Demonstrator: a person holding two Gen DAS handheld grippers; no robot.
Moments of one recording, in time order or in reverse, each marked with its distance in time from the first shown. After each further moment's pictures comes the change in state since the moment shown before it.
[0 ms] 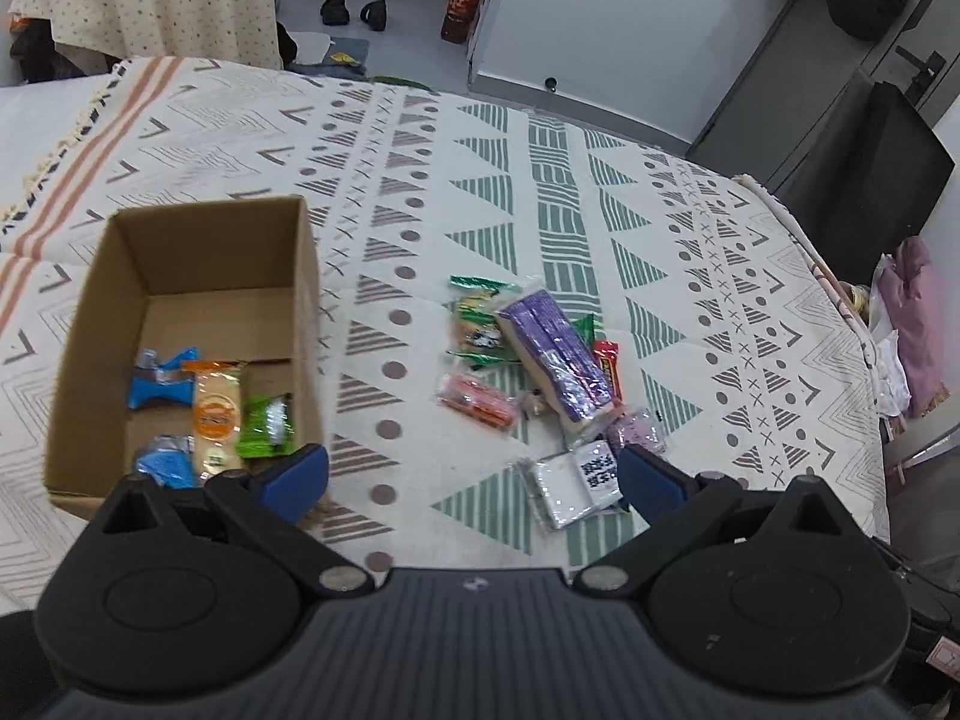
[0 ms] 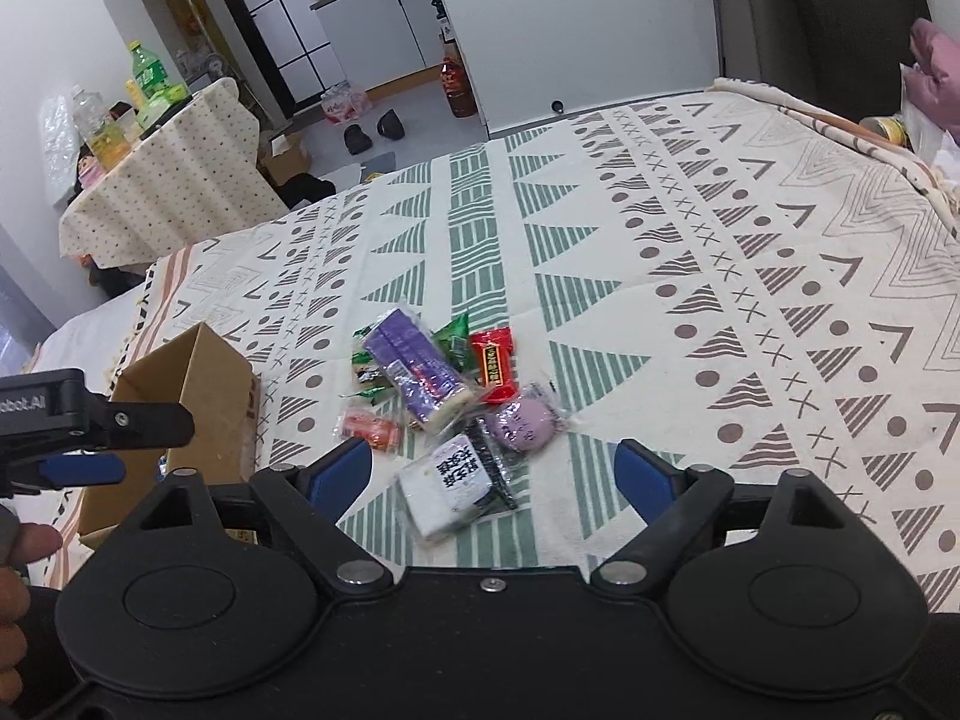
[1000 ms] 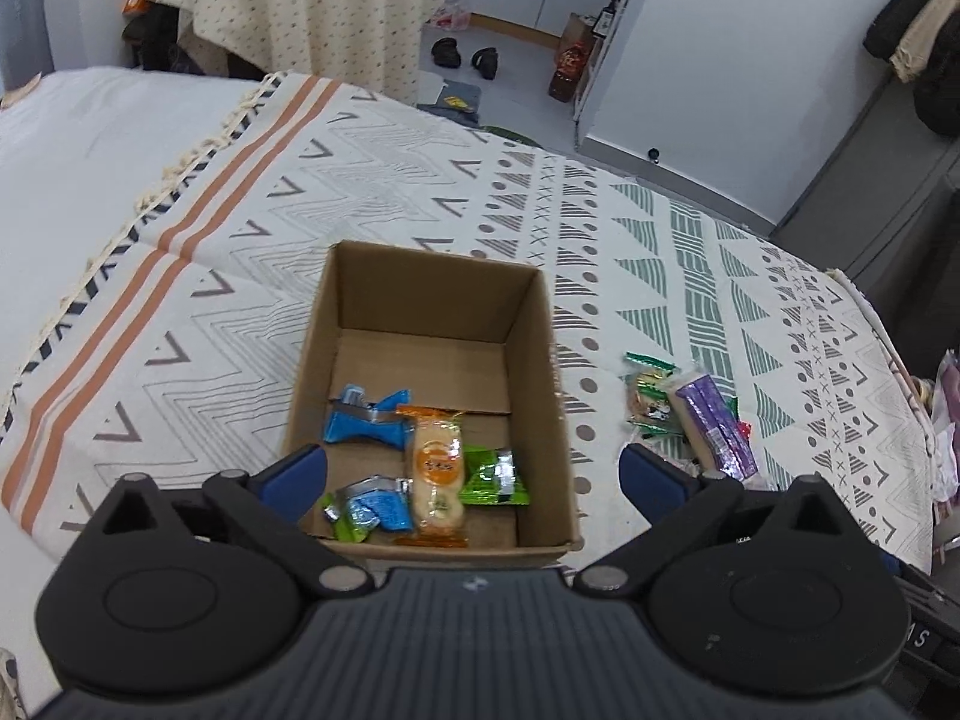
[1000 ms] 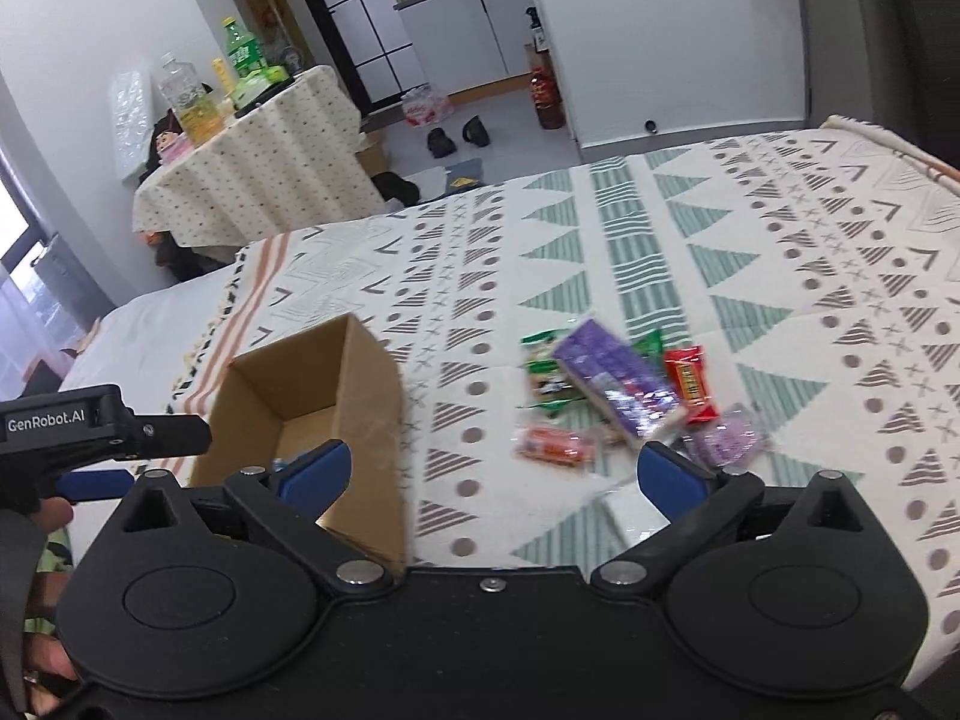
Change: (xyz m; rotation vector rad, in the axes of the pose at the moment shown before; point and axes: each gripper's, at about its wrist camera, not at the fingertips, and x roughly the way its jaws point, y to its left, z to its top) left arm -0.046 0.114 0.009 -0.120 -0.108 0.114; right arm 0.008 0.110 -0.004 -0.082 -0.031 0.093
